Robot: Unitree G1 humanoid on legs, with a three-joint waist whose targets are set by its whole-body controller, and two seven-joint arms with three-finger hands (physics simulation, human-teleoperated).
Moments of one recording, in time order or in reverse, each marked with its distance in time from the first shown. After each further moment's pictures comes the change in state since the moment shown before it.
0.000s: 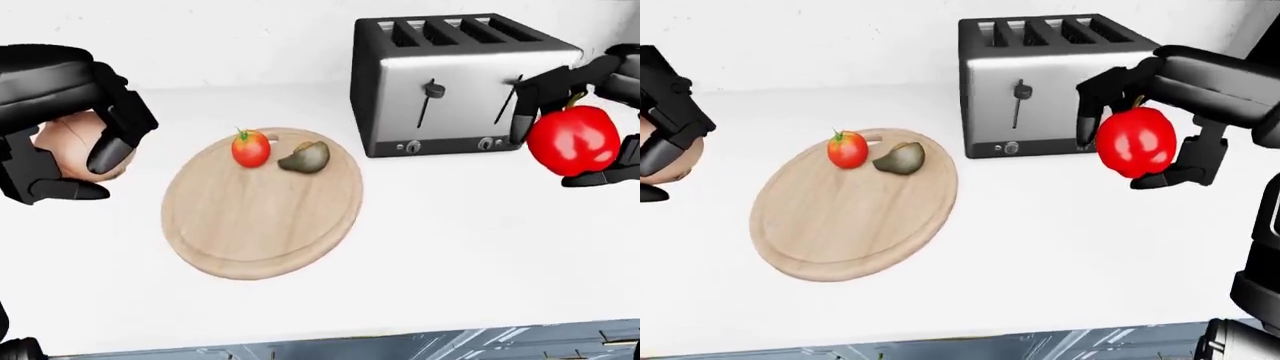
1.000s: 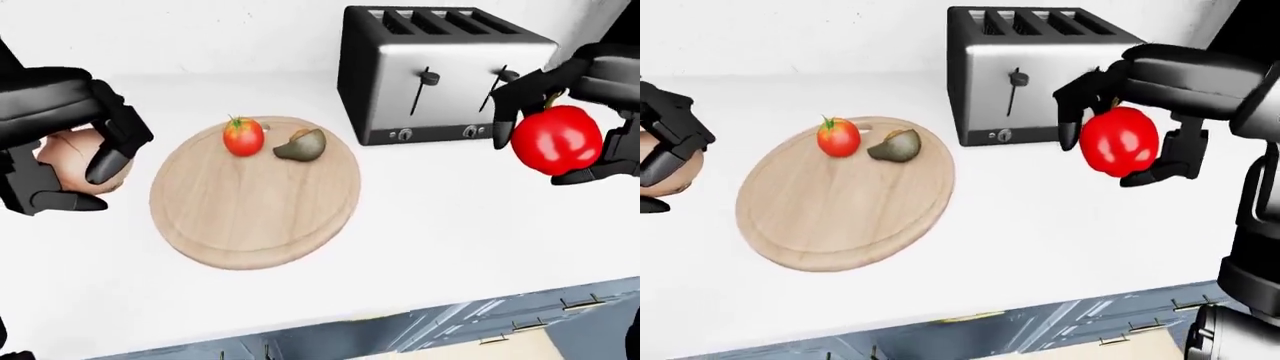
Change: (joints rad) left arm 0.069 0.003 0.024 0.026 -0.005 0.011 0.005; right arm -0.075 0.015 0.072 0.001 -0.019 -0.030 0.059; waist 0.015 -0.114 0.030
